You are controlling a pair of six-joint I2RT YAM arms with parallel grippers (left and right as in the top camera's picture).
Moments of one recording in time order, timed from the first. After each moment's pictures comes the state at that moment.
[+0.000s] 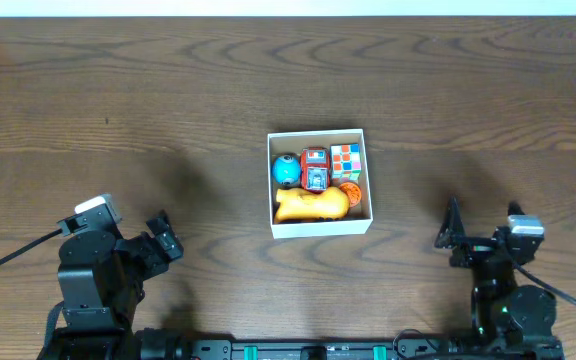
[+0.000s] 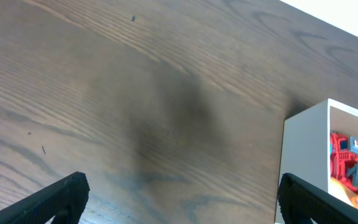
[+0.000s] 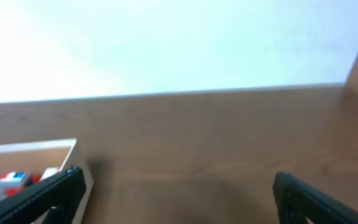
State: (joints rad) left arm 0.02 0.52 0.81 -0.99 -0.09 -0.38; right arm 0.01 0.03 0.19 -0.23 0.03 0.10
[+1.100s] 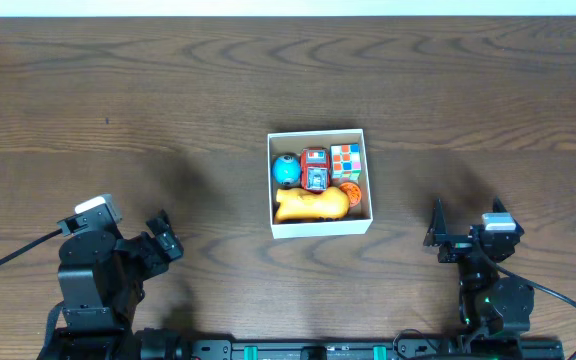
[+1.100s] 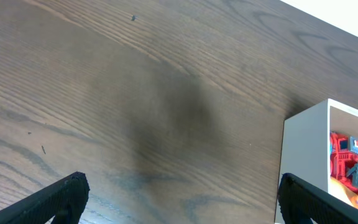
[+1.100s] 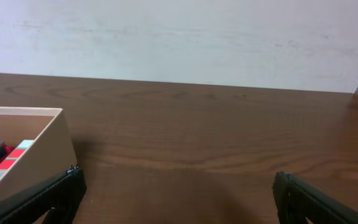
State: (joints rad) left arm 0.02 0.52 0.81 -0.99 -0.09 -0.38; right arm 0.02 0.01 0.01 -0.07 0.01 0.00
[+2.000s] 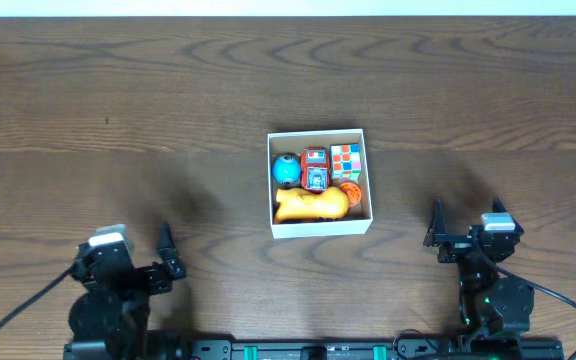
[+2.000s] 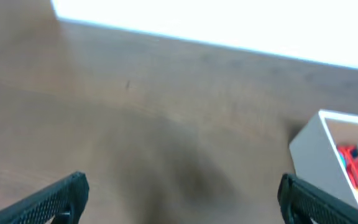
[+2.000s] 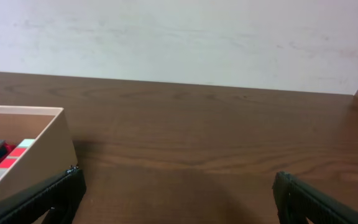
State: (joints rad) left arm 0.02 0.11 0.51 -0.75 -0.09 -0.13; right arm 0.02 0.01 0.01 -0.07 0.00 -0.01
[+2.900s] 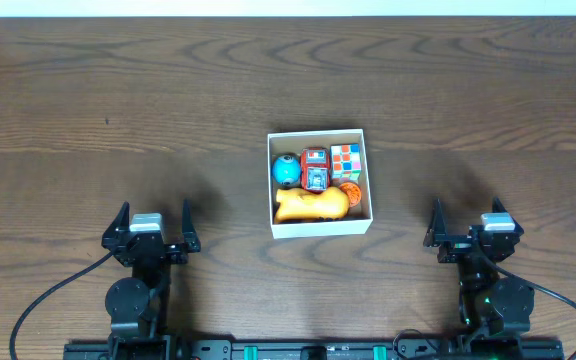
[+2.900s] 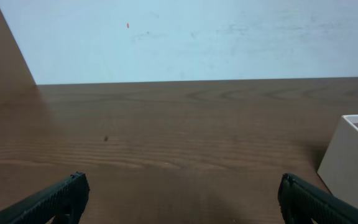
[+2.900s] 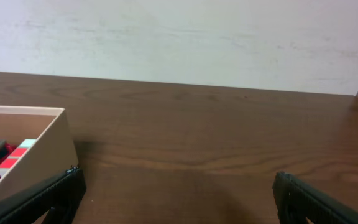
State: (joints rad) left arm 0.02 0.01 0.02 -0.11 -0.03 0.04; right arm 0.02 0.01 0.01 -0.07 0.00 -0.01
